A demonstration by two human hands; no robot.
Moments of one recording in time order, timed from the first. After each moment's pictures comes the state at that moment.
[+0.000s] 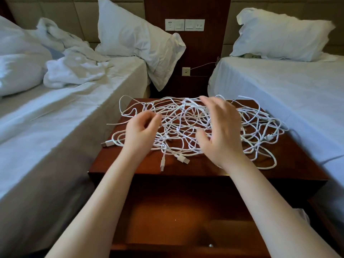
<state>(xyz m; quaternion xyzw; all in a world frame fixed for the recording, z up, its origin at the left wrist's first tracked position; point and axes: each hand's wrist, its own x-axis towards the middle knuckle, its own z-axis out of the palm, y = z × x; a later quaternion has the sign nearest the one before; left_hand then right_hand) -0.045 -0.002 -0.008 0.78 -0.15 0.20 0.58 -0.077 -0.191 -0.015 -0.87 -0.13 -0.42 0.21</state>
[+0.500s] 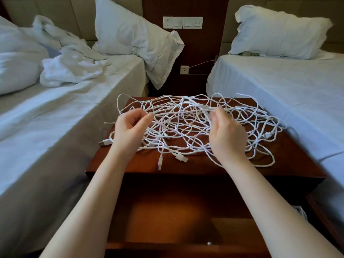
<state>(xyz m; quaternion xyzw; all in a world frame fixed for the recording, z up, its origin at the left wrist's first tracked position) -0.045 0.014 -0.005 0.74 -0.18 0.19 0.62 -0.065 -0.203 -0.031 -0.87 0.01 -0.46 0.19</state>
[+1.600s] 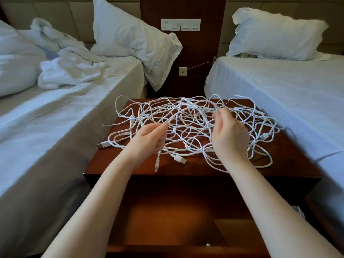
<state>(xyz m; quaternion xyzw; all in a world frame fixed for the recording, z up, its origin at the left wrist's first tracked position) -0.050 -0.002 -0.010 0.75 -0.22 -0.09 0.62 -0.067 -0.208 -0.030 -0.84 0.04 -0.48 0.23</state>
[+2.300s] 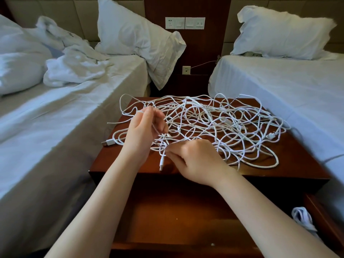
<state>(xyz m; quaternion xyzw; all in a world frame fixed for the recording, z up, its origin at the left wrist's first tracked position) -0.049 -0.008 -0.003 0.59 -0.17 0.06 0.79 -0.088 -0.154 -0.037 -0.91 -0.30 -0.25 0.14</state>
